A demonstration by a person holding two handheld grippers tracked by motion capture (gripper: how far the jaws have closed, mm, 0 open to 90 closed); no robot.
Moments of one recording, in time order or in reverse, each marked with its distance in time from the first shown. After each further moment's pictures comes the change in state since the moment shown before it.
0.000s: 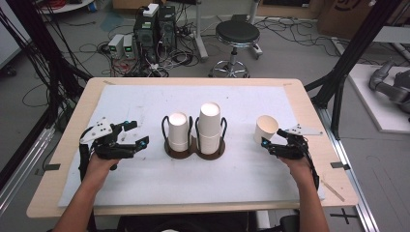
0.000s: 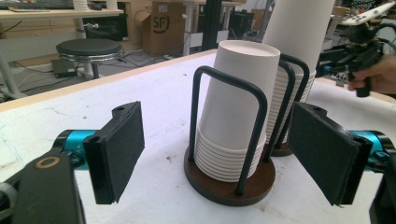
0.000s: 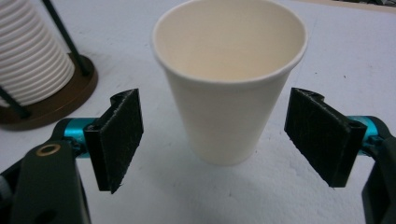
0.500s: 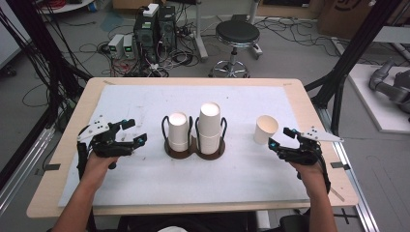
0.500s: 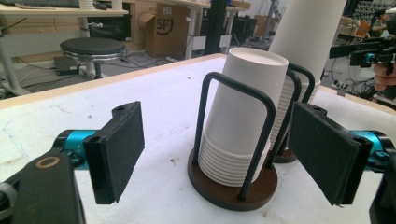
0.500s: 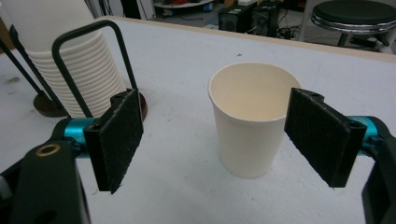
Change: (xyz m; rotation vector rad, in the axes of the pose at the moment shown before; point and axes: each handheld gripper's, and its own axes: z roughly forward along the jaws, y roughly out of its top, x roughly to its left) left arm 0.006 0.003 -0.003 -0.019 0.007 -0.041; right arm 0.014 0.015 -0.048 -0.127 0.074 0.002
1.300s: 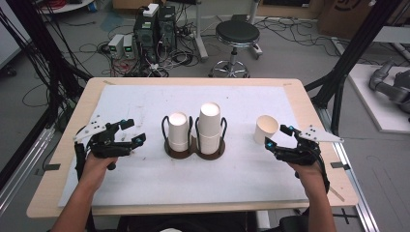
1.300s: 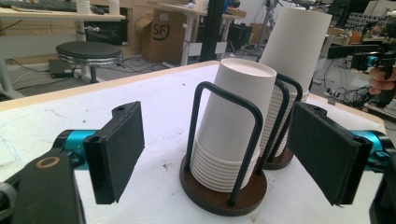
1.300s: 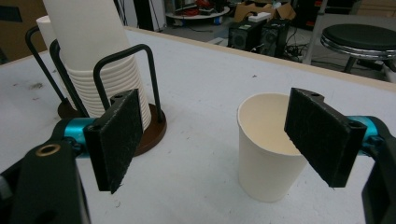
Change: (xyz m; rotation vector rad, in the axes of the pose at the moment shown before) left arm -0.003 0.003 -0.006 -0.024 -0.012 -0.023; right arm 0.021 0.015 -0.005 -0.044 0.026 -0.062
